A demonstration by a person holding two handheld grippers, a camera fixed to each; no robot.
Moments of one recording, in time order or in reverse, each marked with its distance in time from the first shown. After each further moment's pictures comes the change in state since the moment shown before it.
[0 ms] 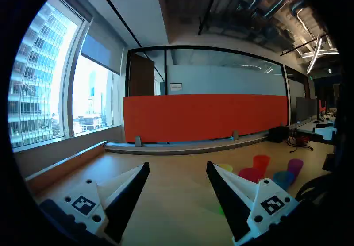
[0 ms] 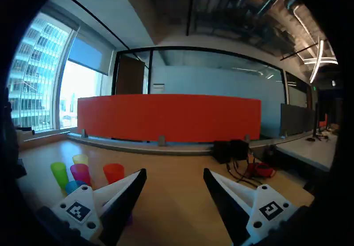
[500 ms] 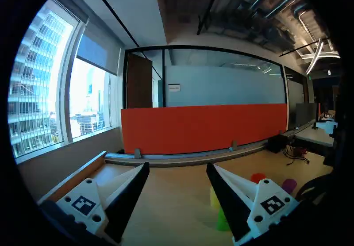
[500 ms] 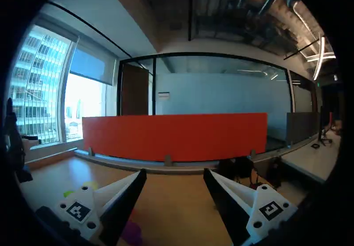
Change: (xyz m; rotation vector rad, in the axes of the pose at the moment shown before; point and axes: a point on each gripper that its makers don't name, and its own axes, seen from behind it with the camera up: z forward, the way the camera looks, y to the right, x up) left arm 0.084 -0.008 0.025 -0.014 -0.018 -0.003; right arm 0.110 -0.004 0.006 0.057 0.025 0.047
